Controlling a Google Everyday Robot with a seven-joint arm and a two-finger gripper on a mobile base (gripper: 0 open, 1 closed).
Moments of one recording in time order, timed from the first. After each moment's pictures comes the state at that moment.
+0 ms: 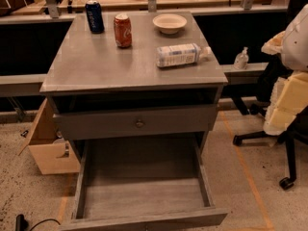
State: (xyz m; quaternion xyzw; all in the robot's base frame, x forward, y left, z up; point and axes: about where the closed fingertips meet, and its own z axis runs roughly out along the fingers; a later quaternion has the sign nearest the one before) arm 0.438 -0.216 0.977 -0.60 0.78 -0.04 0.16
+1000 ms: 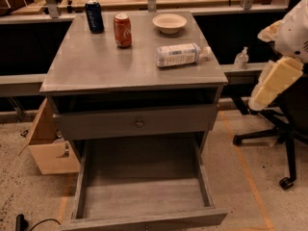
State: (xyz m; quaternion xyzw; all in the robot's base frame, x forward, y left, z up) arm 0.500 -0.222 0.974 -0.58 0.78 -0.01 0.24
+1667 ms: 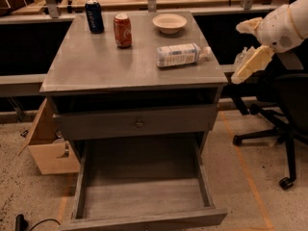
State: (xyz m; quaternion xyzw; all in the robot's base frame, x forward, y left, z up) arm 0.628 -0.226 0.940 -0.60 0.71 0.10 0.36
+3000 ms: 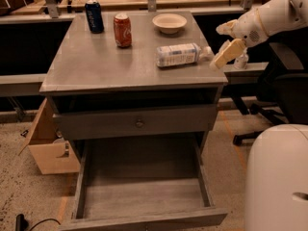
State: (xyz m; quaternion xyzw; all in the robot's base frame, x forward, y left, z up) arm 0.715 -0.199 0.911 -0.56 0.72 0.18 0.37
